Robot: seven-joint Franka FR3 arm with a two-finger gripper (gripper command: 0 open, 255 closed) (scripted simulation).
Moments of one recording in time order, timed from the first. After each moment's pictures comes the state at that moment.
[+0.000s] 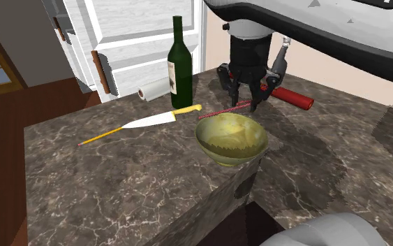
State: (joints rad) arm -0.17 -0.80 0.13 -2.15 -0.04 1.40 1.01
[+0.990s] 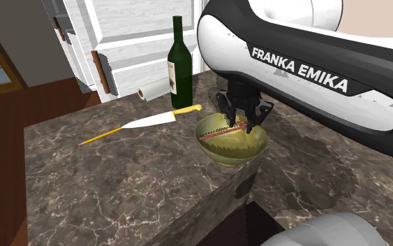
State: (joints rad) arm -0.16 -0.87 0.13 -2.38 -0.03 1.55 1.01
